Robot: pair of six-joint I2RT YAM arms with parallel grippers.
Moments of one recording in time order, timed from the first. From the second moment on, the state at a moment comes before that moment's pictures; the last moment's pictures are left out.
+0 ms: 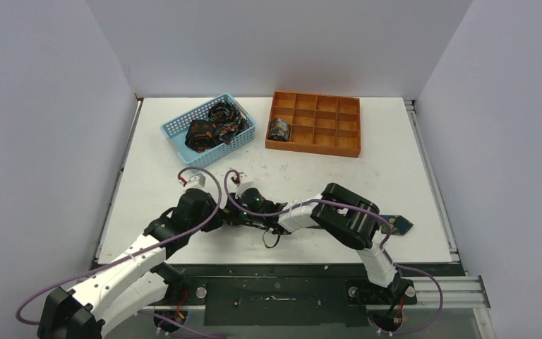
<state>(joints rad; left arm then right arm) -0.57 0.80 0.44 -0.37 -0.08 -0.89 1.07 2.09 1.08 0.53 -0.04 0.70</state>
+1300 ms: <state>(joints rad) -0.62 0.96 0.65 -0.50 -0.41 -0.74 0.99 1.87 0.94 0.35 -0.01 0.70</state>
